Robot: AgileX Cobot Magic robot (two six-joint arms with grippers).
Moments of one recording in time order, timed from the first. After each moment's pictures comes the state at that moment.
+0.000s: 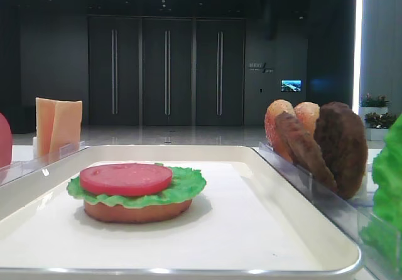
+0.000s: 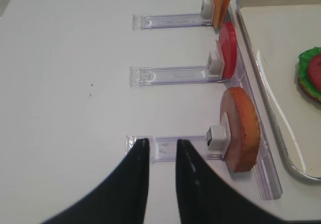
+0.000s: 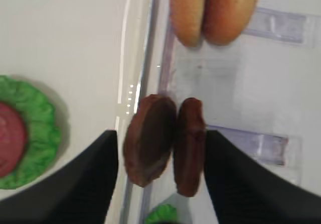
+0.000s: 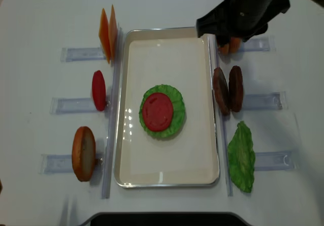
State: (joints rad) left arm 0.03 -0.01 -0.47 0.03 1.11 0.02; right arm 0.64 1.70 -1.49 -0.17 1.16 0.46
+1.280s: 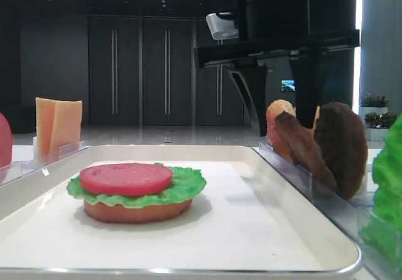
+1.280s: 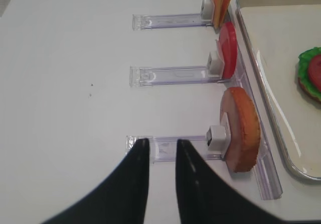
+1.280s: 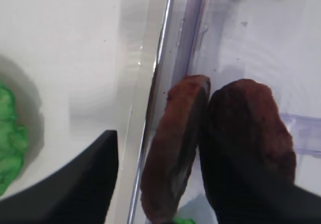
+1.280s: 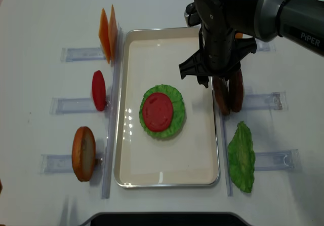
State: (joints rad) left arm 0.03 -0.01 -0.47 0.03 1.11 0.02; right arm 0.69 1.93 -1.47 -0.17 1.15 0.53
